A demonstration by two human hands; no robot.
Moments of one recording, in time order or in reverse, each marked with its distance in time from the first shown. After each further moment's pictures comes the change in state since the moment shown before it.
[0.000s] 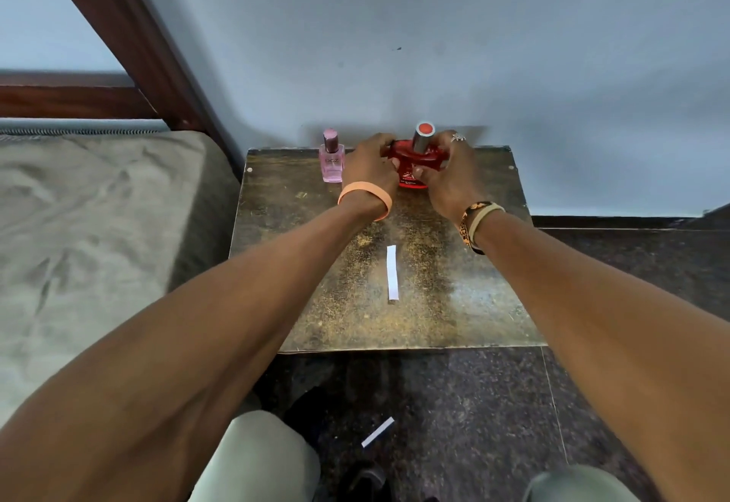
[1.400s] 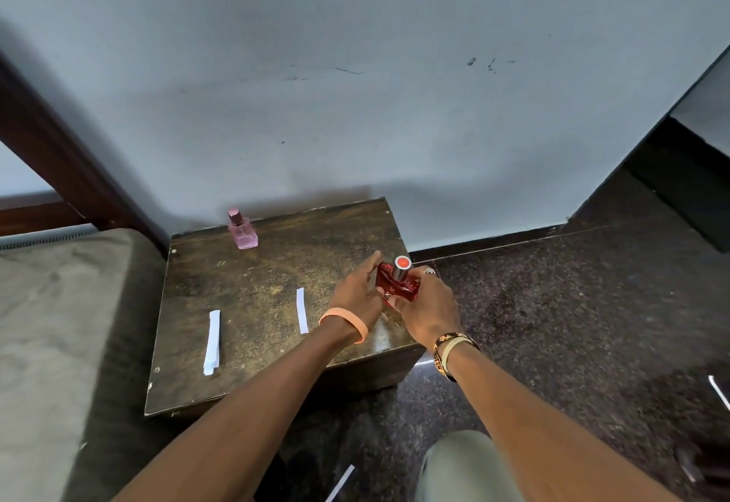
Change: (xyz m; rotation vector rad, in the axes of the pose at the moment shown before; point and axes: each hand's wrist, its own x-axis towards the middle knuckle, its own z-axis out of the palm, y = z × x) left_hand -0.159 0.072 0.060 0.099 -0.429 0.083; right_hand -0.159 0.056 -0.113 -0.176 0.092 0.314
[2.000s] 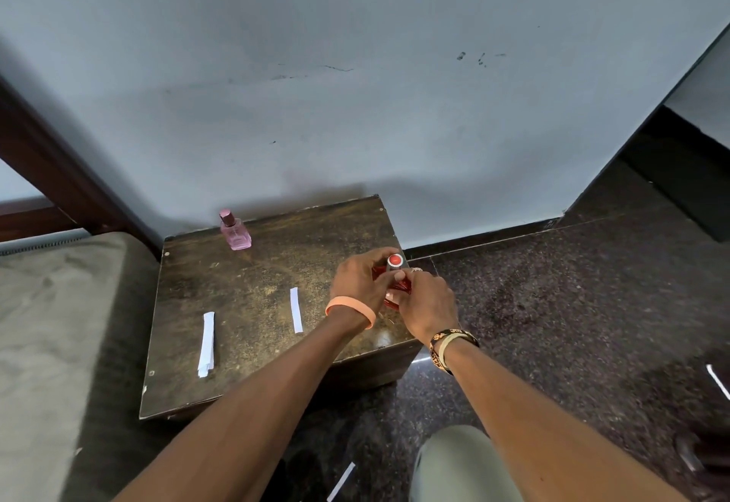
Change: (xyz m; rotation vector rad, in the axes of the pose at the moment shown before) left_hand 0.003 0.026 0.004 0.034 0.198 0.167; right_hand 0.004 0.005 -0.006 -0.146 -0.023 -0.101
